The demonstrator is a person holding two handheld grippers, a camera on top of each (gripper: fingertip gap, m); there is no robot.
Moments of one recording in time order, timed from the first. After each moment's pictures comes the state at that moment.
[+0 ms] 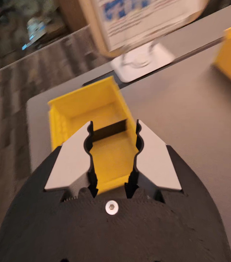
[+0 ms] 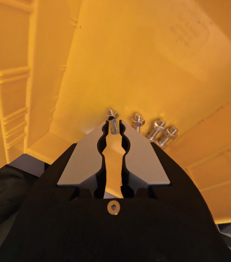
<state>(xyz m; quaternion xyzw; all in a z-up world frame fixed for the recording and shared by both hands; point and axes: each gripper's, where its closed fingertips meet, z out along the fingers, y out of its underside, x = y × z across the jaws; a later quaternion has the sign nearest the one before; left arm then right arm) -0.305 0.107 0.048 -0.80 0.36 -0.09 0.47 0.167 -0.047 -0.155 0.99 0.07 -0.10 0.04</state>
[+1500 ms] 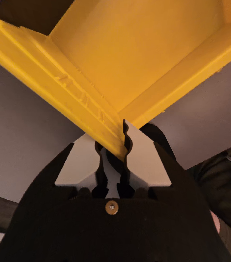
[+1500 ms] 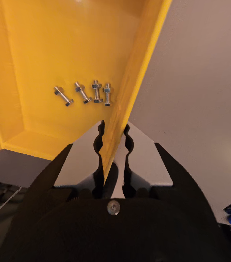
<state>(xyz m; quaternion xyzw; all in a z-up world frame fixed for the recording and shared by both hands) -0.328 0.040 -0.125 -0.88 0.46 -0.06 -0.01 0.150 -0.042 -0.103 1.00 -0.05 -0.04 -0.05</state>
